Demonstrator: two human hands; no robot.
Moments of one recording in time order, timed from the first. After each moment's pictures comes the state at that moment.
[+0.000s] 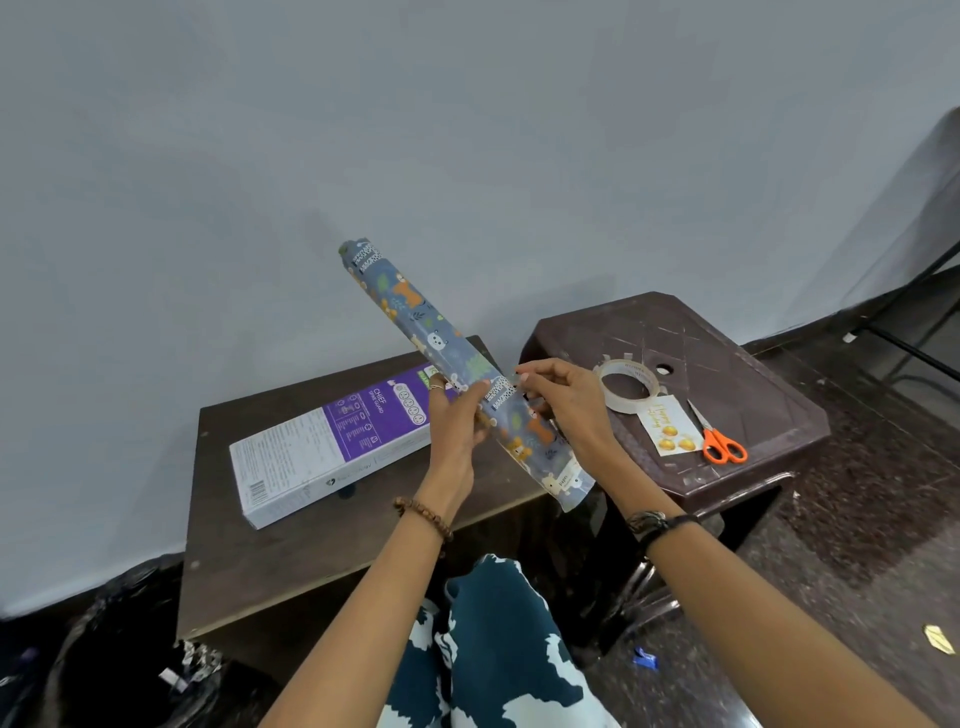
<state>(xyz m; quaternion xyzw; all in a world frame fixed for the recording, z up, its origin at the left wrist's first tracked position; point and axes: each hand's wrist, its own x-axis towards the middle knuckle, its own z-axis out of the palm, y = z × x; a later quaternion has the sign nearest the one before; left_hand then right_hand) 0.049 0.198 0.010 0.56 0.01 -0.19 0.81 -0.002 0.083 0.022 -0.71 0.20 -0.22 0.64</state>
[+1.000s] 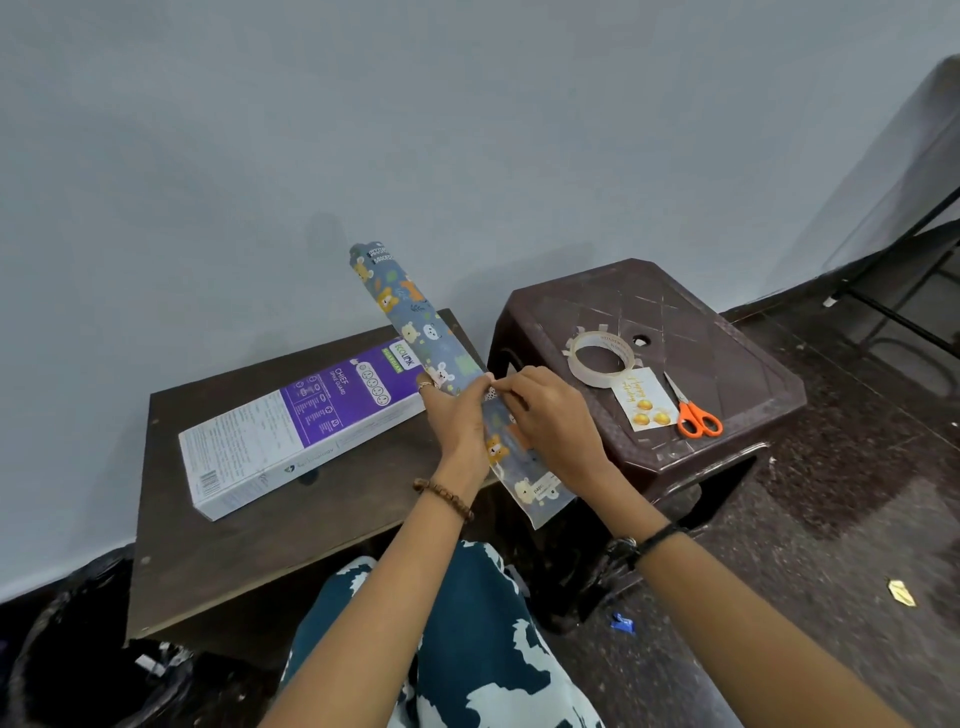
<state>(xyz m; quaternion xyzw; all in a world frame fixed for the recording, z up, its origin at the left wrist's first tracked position) 0.034 0.152 -0.015 0.55 0.11 -0.14 0.81 -0.025 0.074 -0.010 -0.92 0.02 -0.34 0.19</state>
